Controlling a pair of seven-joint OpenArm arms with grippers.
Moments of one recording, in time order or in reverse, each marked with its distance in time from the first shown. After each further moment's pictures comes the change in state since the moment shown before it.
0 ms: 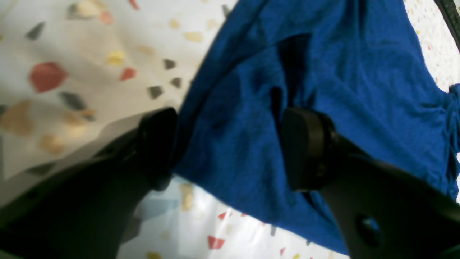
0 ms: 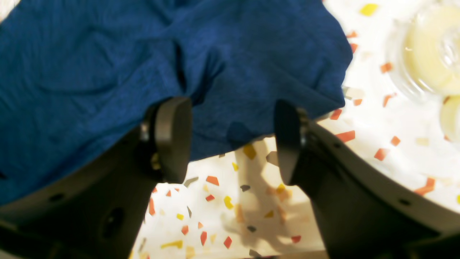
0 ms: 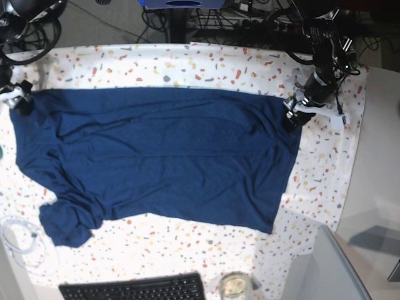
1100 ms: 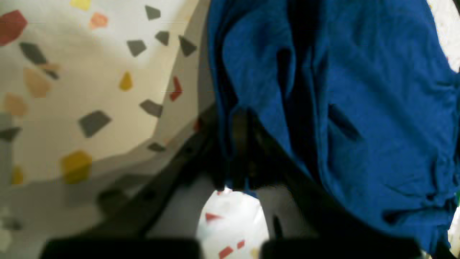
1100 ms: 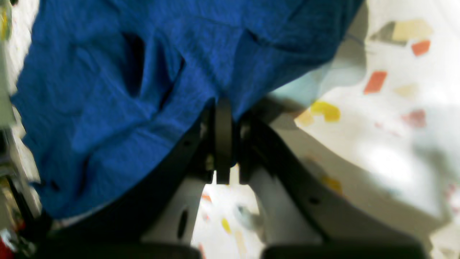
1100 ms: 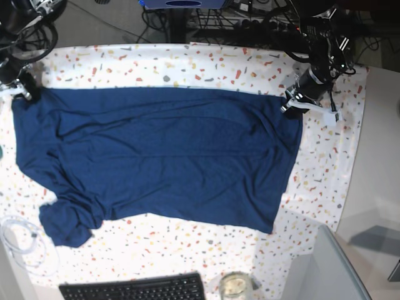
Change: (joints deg) left arm 0.7 0.4 0.2 2.6 1.0 1.0 3.9; right arm 4.2 8.6 0.7 -26.7 3.5 0.4 0.8
